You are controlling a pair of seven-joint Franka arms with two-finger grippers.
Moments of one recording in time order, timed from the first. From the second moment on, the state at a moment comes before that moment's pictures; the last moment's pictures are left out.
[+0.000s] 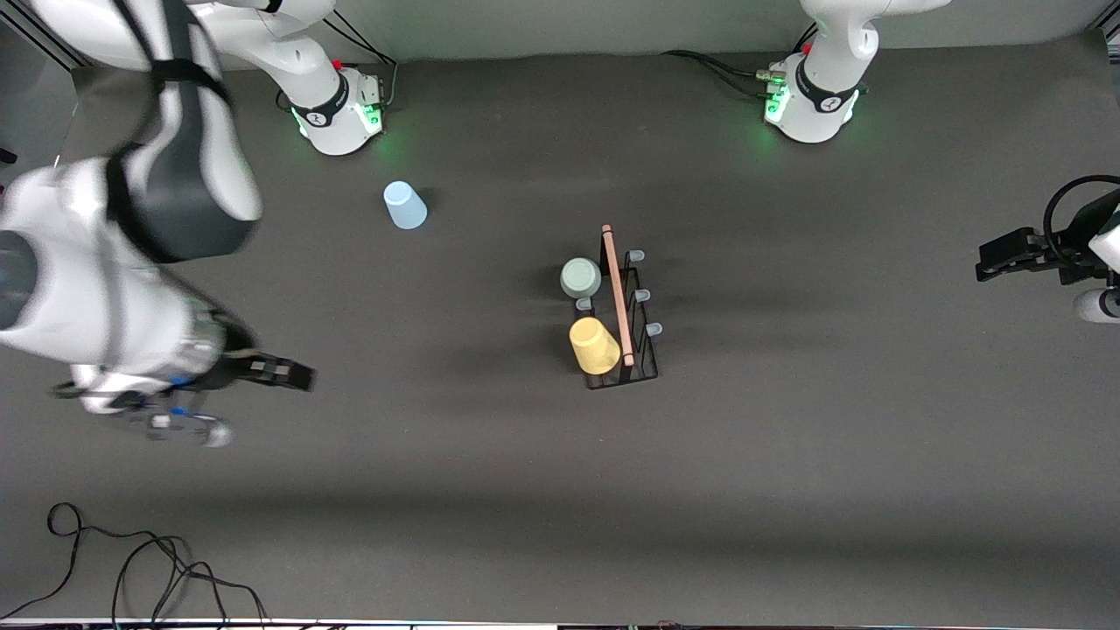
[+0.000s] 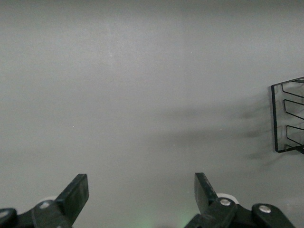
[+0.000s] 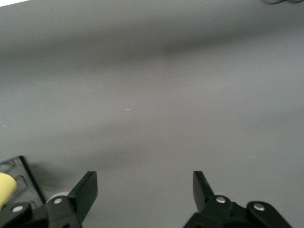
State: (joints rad) left arm 0.06 0.14 -0.06 -1.43 0.01 1.49 0.07; right arm 0.30 0.44 -0.25 -1.21 0.14 1.60 0.27
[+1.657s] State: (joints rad) left arm 0.06 0.14 -0.06 -1.43 0.01 1.49 0.07; right arm -0.03 0.00 -0.03 -1.64 -0.02 1.63 -0.03
